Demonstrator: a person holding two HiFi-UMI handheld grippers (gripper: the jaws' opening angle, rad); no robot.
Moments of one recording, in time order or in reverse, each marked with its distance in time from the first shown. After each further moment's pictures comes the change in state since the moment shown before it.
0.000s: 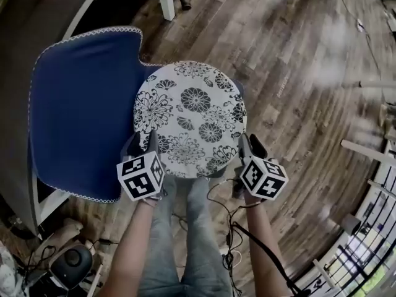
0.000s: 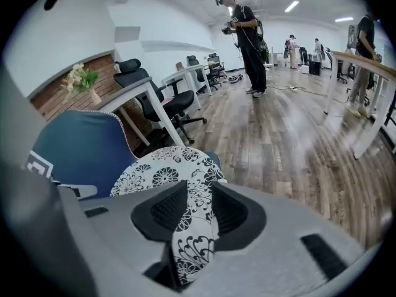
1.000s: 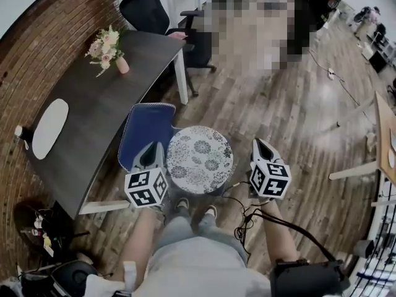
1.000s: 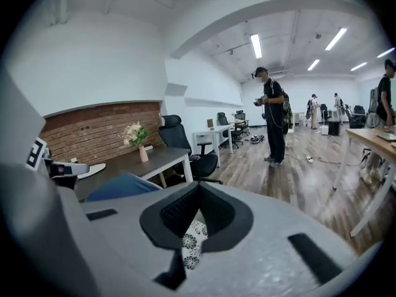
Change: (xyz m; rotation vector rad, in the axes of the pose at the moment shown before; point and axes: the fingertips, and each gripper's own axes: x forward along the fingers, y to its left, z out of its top) left arm -0.353 -0.048 0.202 0.095 -0.560 -0.207; right arm -0.320 0.104 0.214 -0.286 -0.436 0.090
